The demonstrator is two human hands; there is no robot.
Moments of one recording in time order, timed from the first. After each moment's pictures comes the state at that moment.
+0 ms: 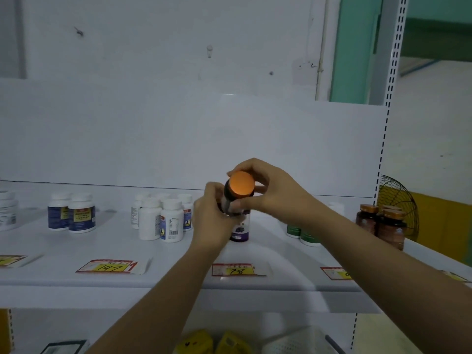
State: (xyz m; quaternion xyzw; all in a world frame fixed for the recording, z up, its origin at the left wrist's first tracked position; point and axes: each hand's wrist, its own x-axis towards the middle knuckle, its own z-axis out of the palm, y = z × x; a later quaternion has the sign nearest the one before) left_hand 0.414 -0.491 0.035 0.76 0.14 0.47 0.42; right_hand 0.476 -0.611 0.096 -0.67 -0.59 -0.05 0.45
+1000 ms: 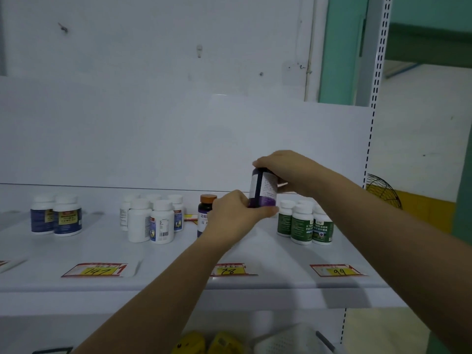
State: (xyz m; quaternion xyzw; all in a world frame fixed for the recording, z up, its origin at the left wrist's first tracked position) left_hand 0.420 -0.529 0.060 0.85 0.16 0.30 0.41; right_hand 0.505 -0.614 0.142 -0.79 -0.32 0.06 0.52
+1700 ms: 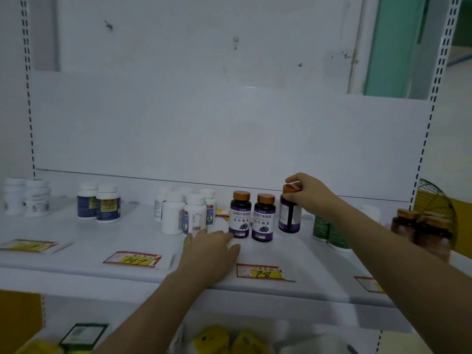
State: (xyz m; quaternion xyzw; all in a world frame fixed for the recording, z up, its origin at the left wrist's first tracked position) left_hand 0.385 -0.448 -0.008 0.94 0.28 0.16 0.07; right_hand 0.561 -0.572 0.084 -0.83 -0.38 -0.03 0.41
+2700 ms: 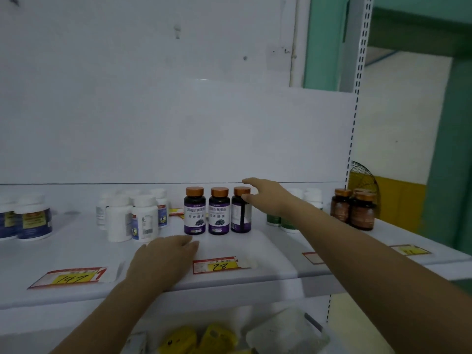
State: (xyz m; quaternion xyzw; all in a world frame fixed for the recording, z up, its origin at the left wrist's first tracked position) left_hand 0.390 -0.446 -0.011 0.95 0.27 0.13 0.11; right_hand 0.550 -0.592 0.068 -0.88 -0.40 -0.06 0.26
